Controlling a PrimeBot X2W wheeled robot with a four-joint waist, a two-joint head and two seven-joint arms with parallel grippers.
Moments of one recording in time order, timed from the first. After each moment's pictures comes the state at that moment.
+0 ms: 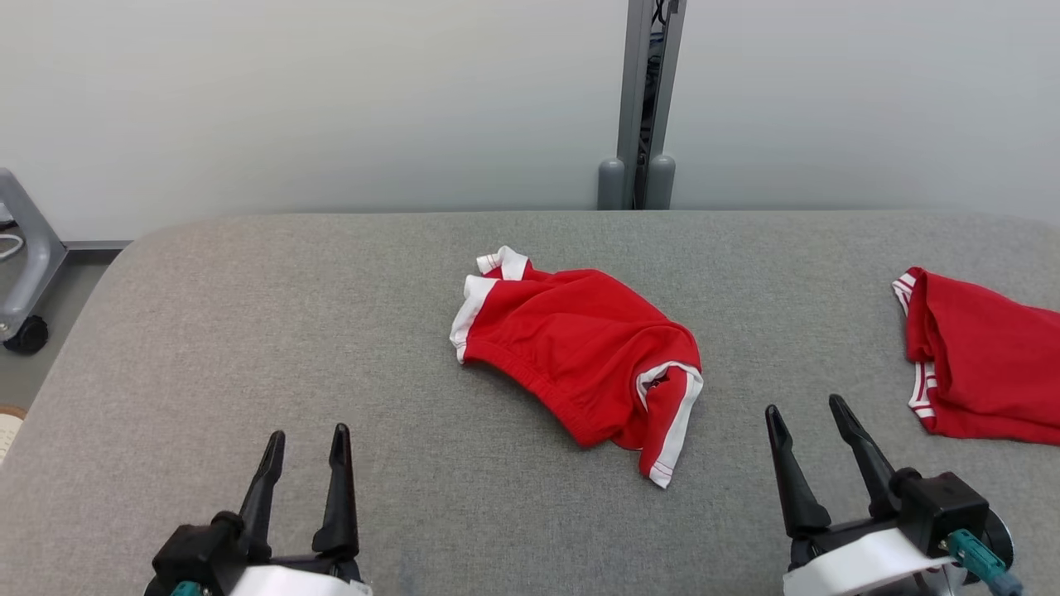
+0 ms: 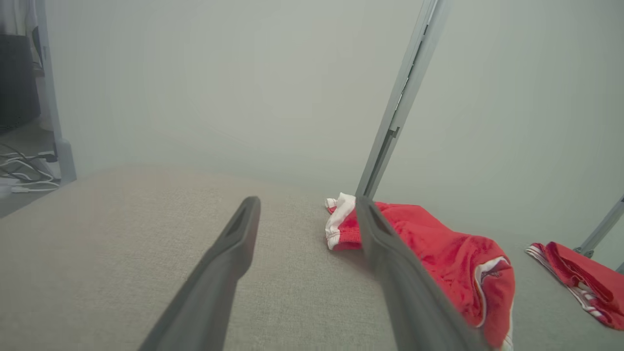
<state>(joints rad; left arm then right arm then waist) 0.04 0.07 -0.15 0.13 -0.42 0.03 -0.26 -0.04 -0.07 0.18 0.19 0.21 0.13 -0.26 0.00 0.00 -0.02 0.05</state>
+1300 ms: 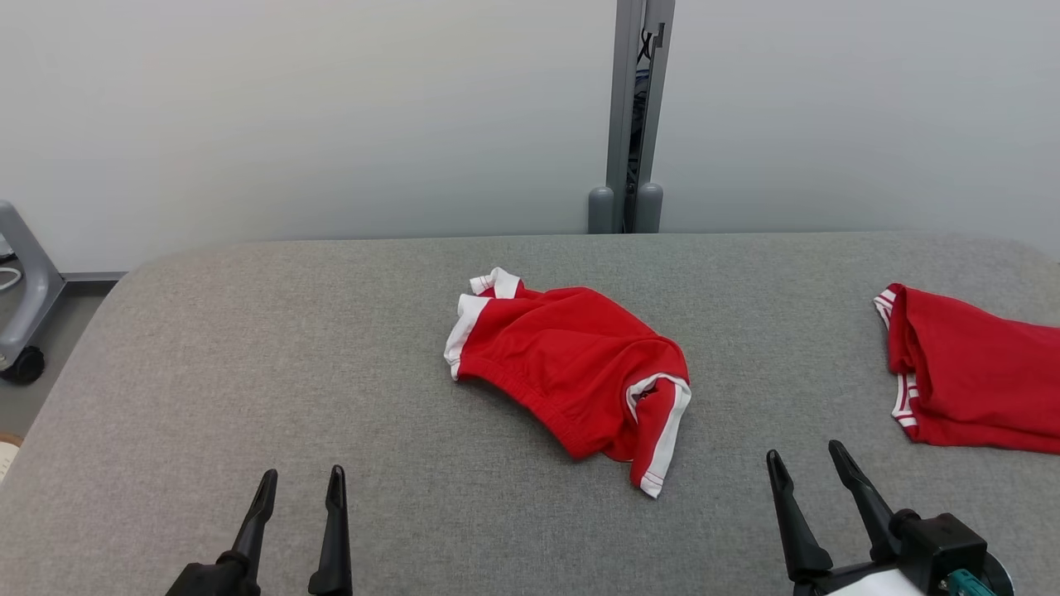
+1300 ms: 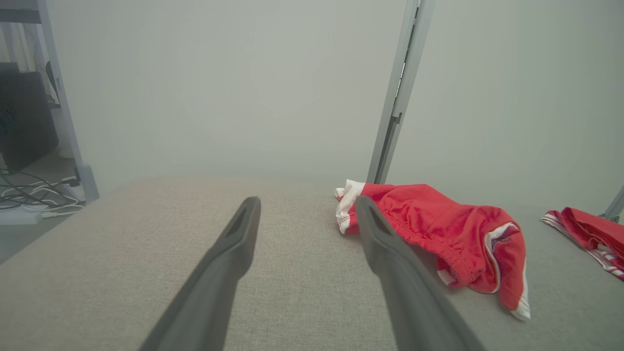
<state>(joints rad) 0.15 0.05 -0.10 0.09 -0.25 0.01 -0.26 0.05 -0.07 0.18 0.18 0.22 0.13 -0.26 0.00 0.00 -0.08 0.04</state>
